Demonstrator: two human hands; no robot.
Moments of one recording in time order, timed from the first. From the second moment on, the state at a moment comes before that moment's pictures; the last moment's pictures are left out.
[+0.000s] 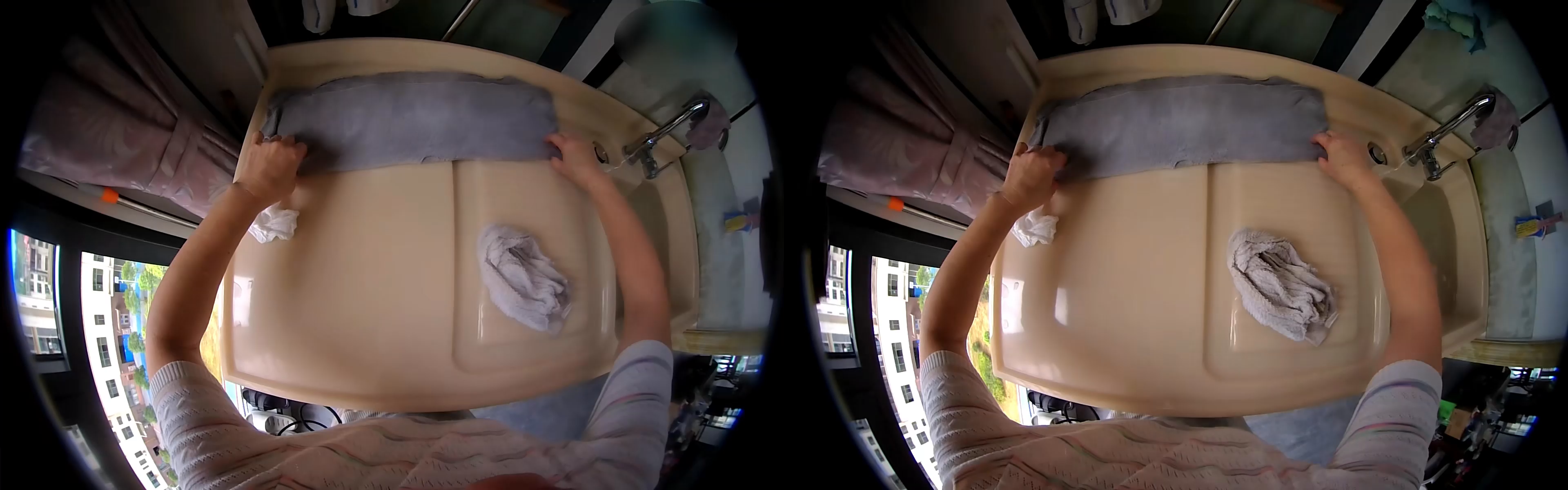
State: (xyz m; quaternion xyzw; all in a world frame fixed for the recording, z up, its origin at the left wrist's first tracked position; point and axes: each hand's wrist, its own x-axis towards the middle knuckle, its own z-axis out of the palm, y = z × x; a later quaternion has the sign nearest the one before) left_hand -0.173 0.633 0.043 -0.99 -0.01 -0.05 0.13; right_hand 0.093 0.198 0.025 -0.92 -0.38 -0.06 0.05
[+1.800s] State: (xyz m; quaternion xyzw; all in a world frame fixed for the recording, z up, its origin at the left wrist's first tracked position) left_hand -0.004 0.696 0.016 -0.95 -0.29 -0.08 0.02; right_hand 0.205 0.226 0.014 -0.98 -0.18 -0.06 0.01
